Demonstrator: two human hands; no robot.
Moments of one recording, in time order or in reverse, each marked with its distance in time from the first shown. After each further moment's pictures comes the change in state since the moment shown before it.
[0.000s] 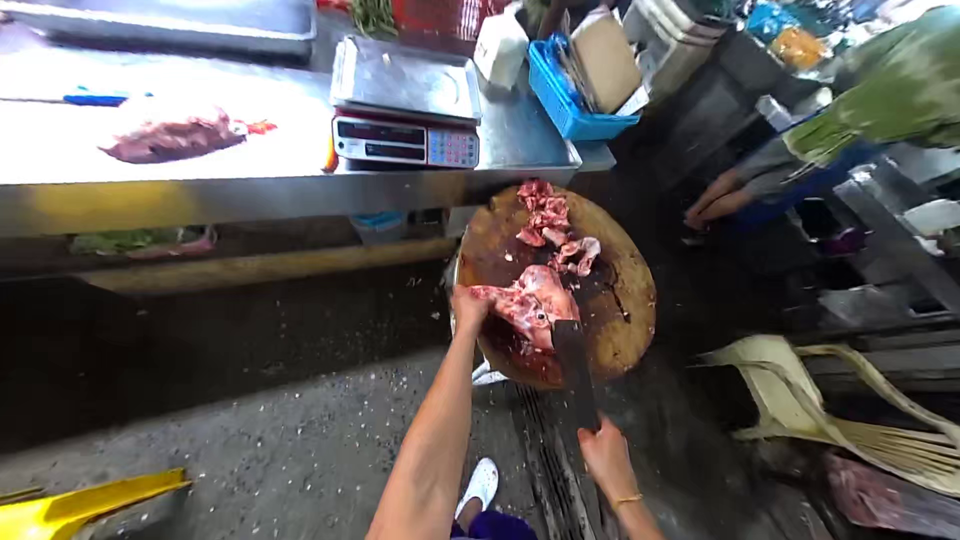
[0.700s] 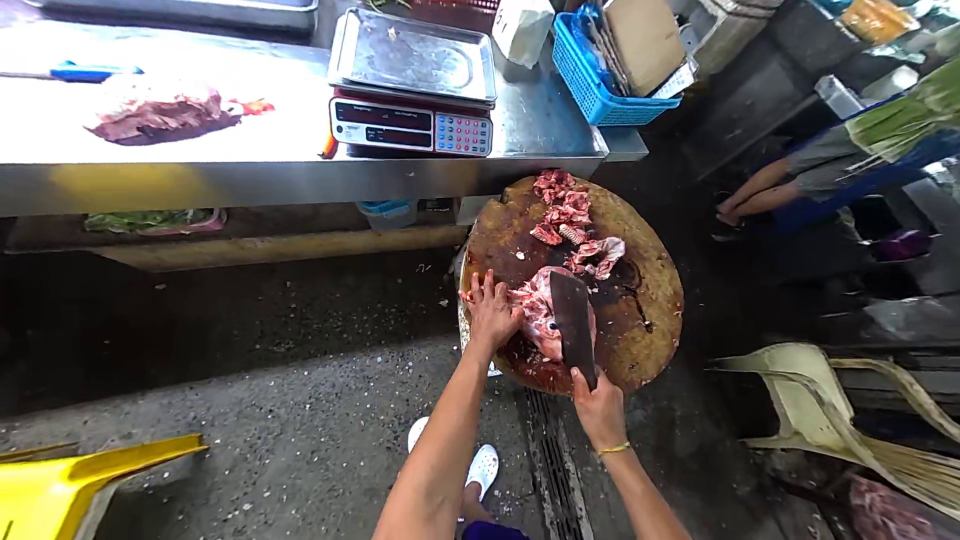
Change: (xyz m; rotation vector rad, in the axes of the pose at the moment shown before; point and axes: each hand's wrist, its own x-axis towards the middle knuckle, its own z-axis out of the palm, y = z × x) left_hand 0.014 -0.026 0.048 0.466 -0.010 0.493; right_hand 0.074 -0.047 0.012 0.021 0.305 -0.481
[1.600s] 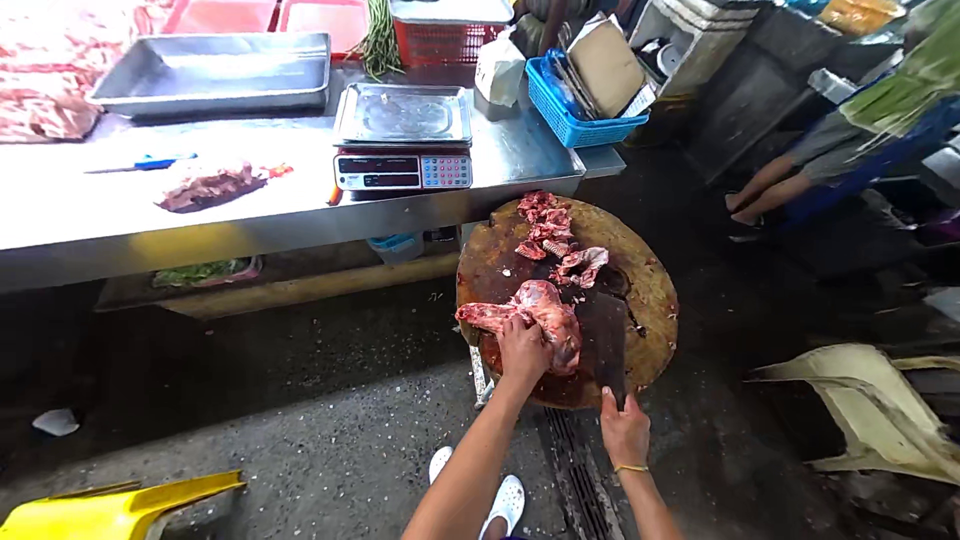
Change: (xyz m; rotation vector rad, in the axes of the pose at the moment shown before) left_hand -0.048 0.106 0.008 0.183 -0.135 -0.034; right_hand 0.002 0.068 -0.013 0.121 0.156 0.246
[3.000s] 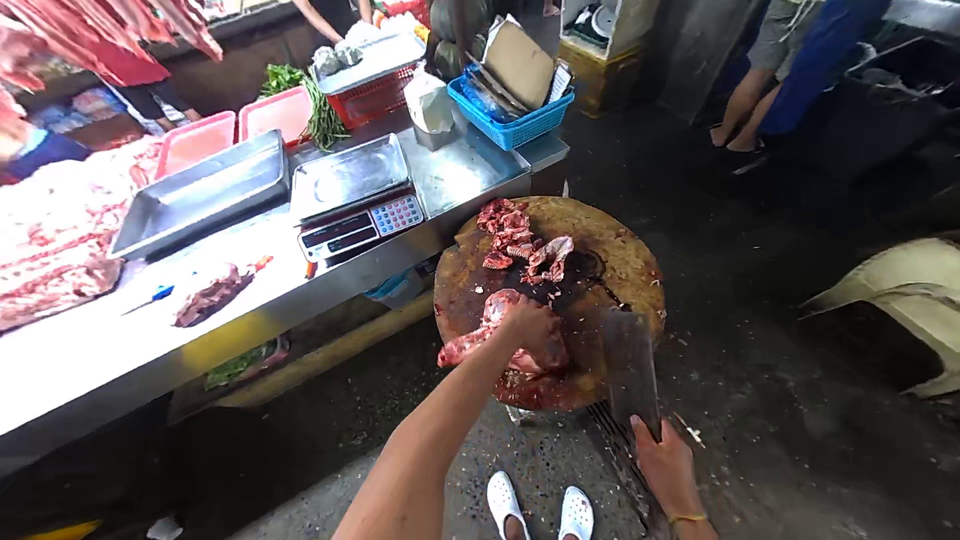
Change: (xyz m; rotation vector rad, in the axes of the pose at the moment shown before) left_hand 0.082 0.071 -0.019 0.777 -0.535 0.708; right_hand -0.022 0.067 -0.040 0.325 -0.151 0.281
